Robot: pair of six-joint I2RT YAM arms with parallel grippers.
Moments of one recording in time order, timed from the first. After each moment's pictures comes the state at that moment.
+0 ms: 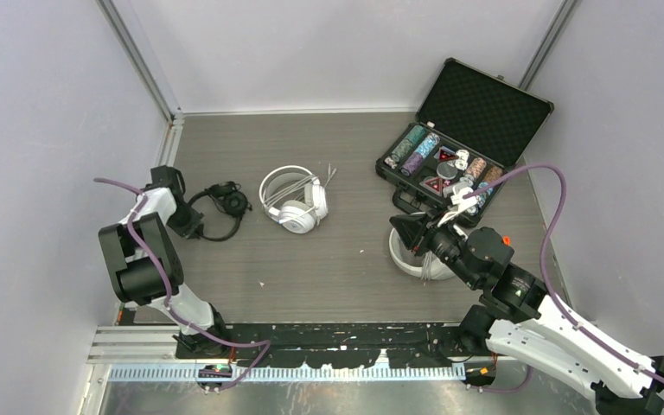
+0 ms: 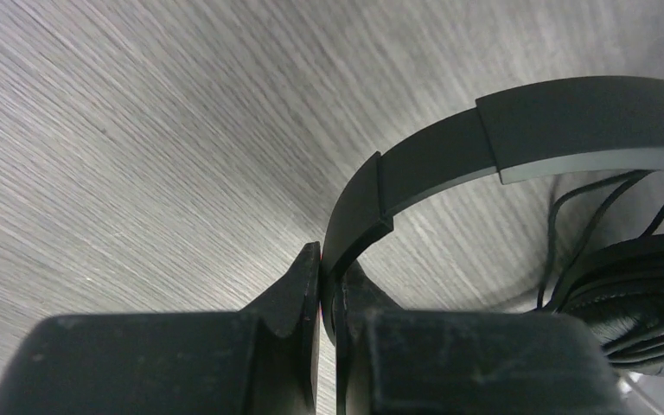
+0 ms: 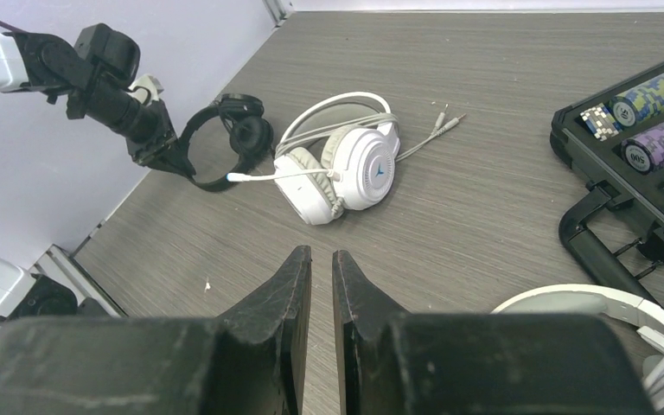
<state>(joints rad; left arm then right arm) 0.34 1.63 1.01 -0.64 -0.10 -0.58 0.87 0.54 0.64 -0.16 0.24 0.39</state>
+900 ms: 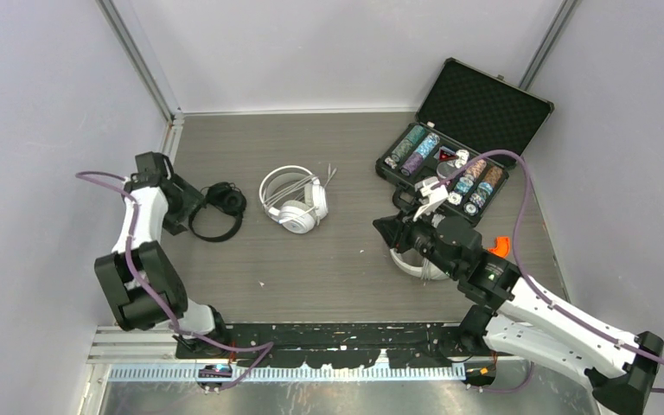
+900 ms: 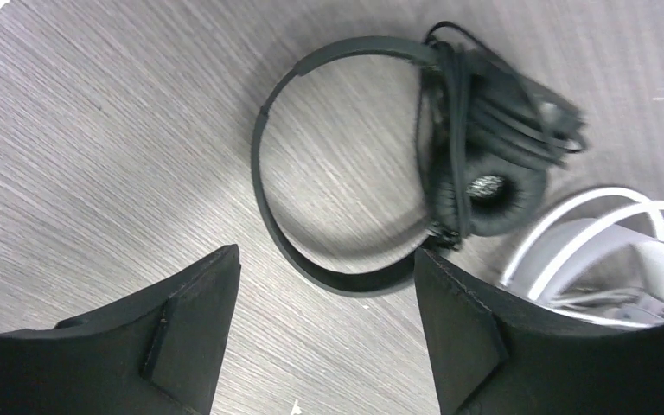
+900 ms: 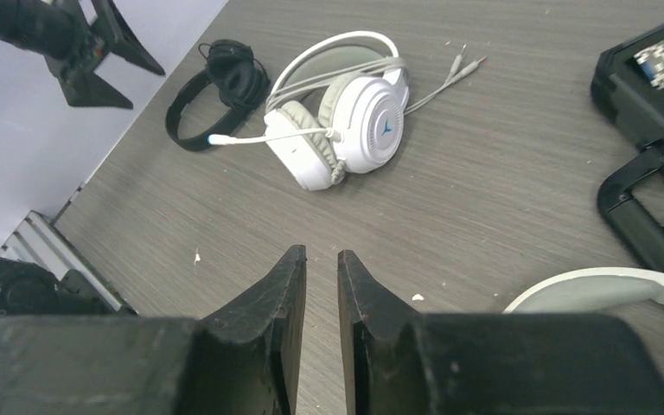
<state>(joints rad) 0.34 1.48 1.08 -0.74 -0.02 -0.61 0.87 0.70 0.64 -0.11 0.20 0.41</state>
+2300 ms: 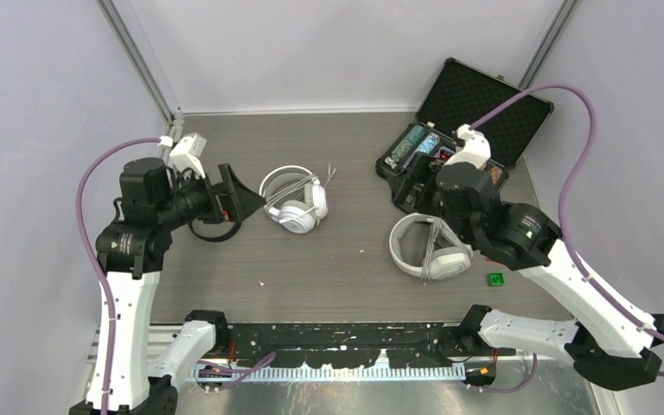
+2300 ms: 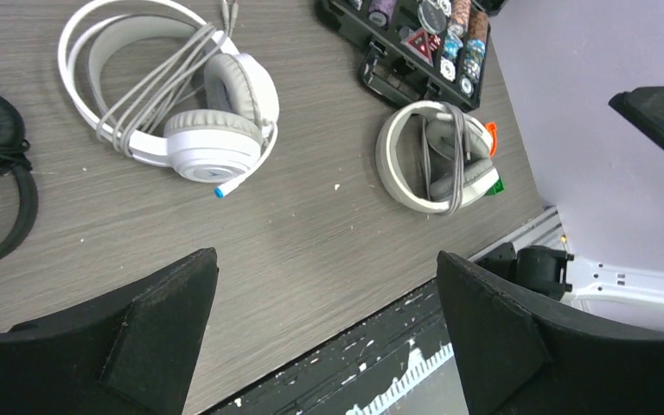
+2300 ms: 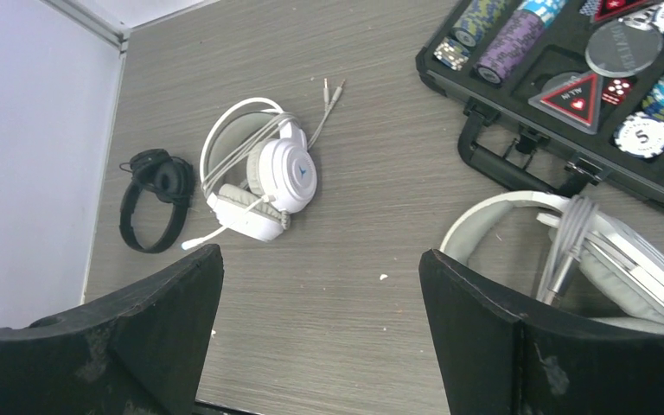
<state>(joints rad) -0.07 0.88 1.33 -0.95 0.55 -0.34 0.87 1.03 1.39 -0.85 0.55 0.77</state>
